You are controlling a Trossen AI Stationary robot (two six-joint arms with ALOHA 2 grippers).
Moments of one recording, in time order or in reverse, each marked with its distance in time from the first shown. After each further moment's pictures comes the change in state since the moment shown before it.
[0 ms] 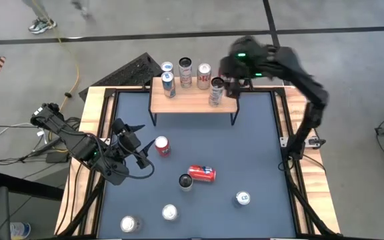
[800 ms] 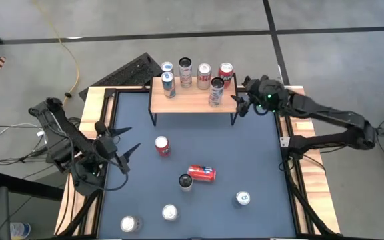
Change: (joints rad) left arm -0.251 -0.099 0.000 -0.134 -0.177 -0.119; right arm 0.008 -0.723 -1.364 0.946 0.191 0.458
